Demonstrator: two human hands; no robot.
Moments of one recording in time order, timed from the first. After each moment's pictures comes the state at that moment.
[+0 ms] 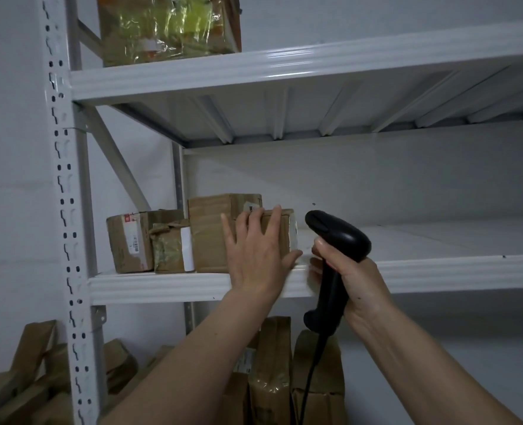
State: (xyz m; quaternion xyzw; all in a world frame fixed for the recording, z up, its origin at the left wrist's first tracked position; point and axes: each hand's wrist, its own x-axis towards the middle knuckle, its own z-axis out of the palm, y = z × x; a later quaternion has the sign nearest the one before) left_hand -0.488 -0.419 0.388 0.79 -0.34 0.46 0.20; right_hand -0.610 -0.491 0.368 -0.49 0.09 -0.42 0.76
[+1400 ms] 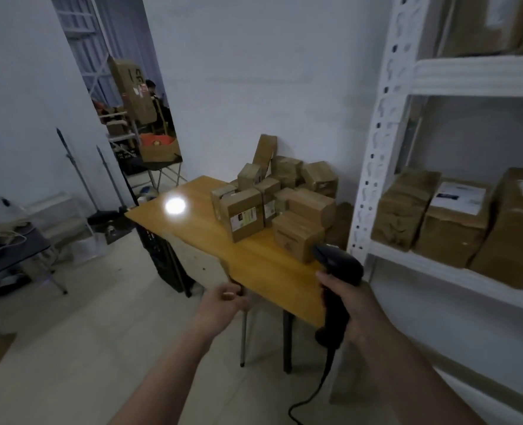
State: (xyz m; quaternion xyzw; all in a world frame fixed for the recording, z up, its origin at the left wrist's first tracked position) left_hand -0.462 0.117 0.089 0.82 0.11 -0.12 0.54; right_hand -0.479 -0.103 0.099 -0.53 0.24 0.00 0.81
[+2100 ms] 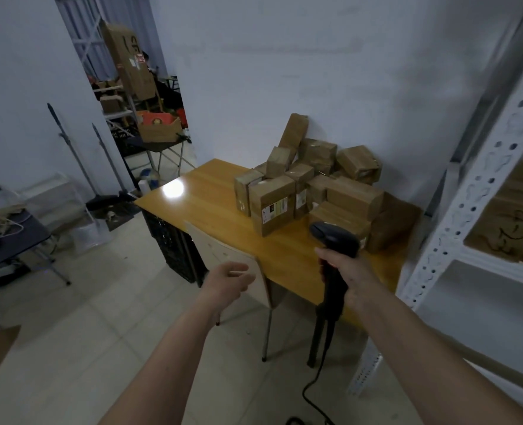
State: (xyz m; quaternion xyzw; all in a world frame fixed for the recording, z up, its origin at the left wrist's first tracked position) left_hand -0.338 0.247 0.069 0.81 0.10 -0.13 0.56; right_hand -0.349 0.029 0.083 -0.56 0.24 0.01 0.79
